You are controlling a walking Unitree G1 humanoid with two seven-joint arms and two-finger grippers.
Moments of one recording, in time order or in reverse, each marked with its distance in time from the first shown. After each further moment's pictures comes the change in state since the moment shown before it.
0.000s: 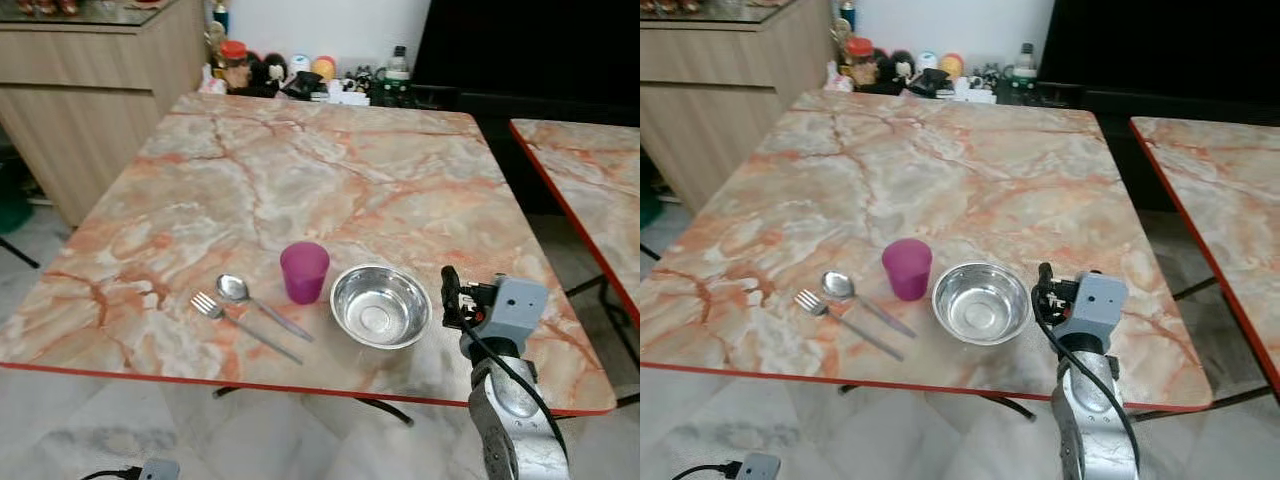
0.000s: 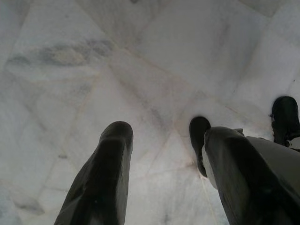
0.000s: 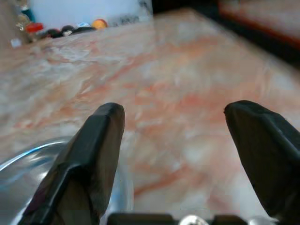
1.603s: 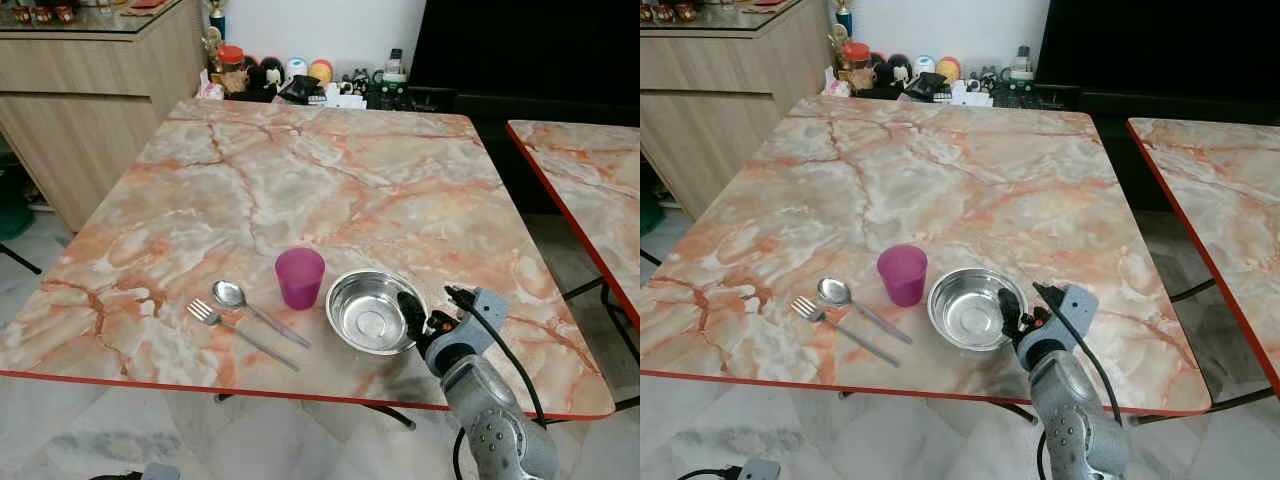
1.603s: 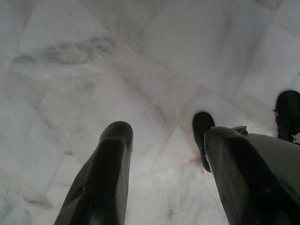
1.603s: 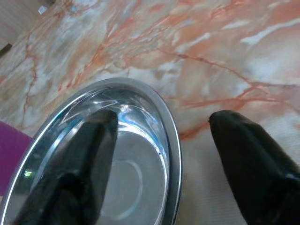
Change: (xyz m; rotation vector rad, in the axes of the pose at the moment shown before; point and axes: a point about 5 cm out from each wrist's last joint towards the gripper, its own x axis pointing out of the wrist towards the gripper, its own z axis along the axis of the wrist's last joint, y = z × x) left arm -0.001 -0.002 -0.004 0.022 0.013 -0.003; right arm 0.007 0.014 -0.020 0.306 0.316 0.156
